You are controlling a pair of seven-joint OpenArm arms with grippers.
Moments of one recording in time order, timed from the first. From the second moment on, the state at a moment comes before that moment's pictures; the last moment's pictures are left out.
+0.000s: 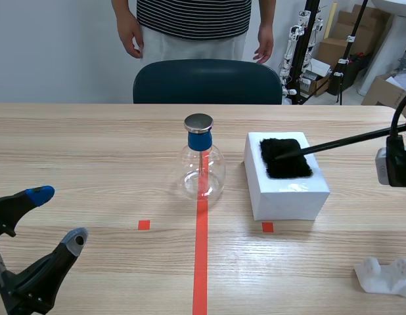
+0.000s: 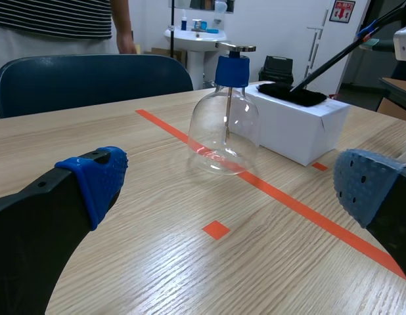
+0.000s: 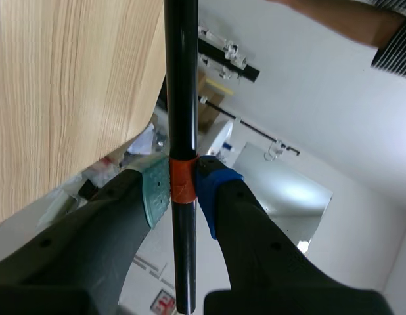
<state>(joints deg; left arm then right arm) 9.0 -30.8 16.0 47.4 5.7 -37.5 -79.6 -11.9 41.2 0.7 86.0 -72.7 7.1 6.4</state>
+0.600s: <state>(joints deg) 9.0 -30.8 16.0 47.4 5.7 -37.5 -79.6 -11.7 42.0 0.7 87.8 -73.2 9.9 9.7</state>
